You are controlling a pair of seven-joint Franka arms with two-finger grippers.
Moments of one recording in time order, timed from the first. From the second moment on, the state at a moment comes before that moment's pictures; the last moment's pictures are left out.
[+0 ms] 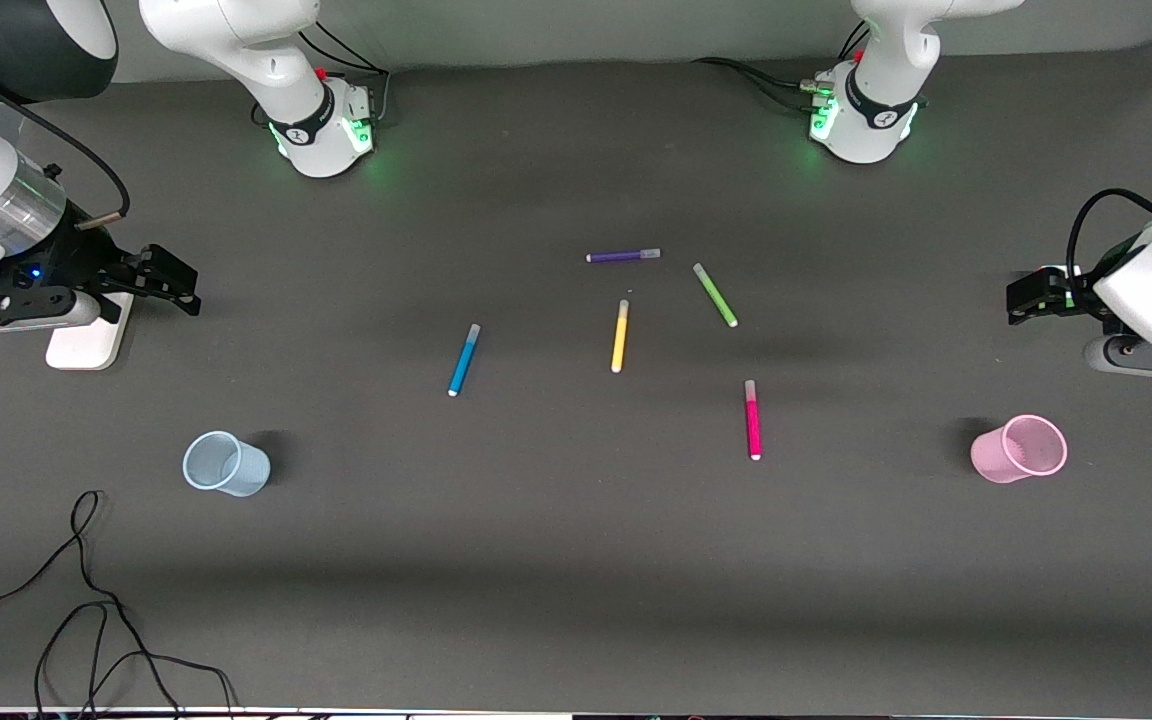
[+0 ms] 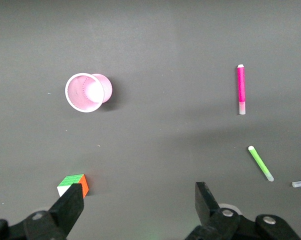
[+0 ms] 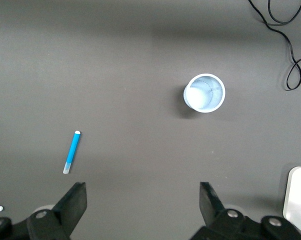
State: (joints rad) left arm 0.03 0.13 -0.11 -1.52 0.06 1.54 0.08; right arm 0.20 -0.09 -0.10 -1.82 0.00 1.79 0.05
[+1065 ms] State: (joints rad) left arm 0.03 0.13 -0.11 -1.54 0.06 1.54 0.07; right arm 0.20 0.00 -0.10 -1.82 0.00 1.79 0.03
